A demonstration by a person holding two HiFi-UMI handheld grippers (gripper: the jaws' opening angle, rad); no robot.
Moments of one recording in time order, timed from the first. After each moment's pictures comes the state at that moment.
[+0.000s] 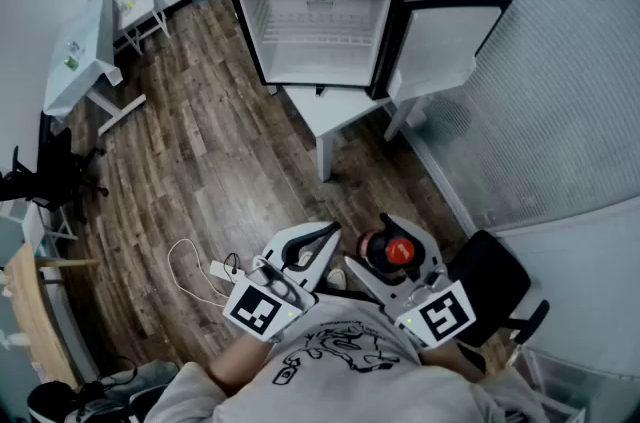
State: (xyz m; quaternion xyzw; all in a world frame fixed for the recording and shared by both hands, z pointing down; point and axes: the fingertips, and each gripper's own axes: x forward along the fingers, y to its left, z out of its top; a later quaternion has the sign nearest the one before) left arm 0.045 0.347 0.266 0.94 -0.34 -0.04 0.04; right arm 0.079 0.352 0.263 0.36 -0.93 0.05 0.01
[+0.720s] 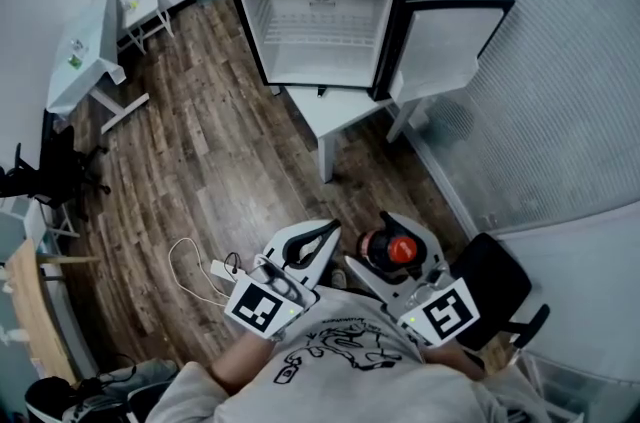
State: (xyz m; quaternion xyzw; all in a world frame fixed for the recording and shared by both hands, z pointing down) left arm 0.049 0.344 0.269 0.94 -0.35 -0.04 0.05; right arm 0.083 0.351 0.258 0.34 -0.94 0.05 0.01
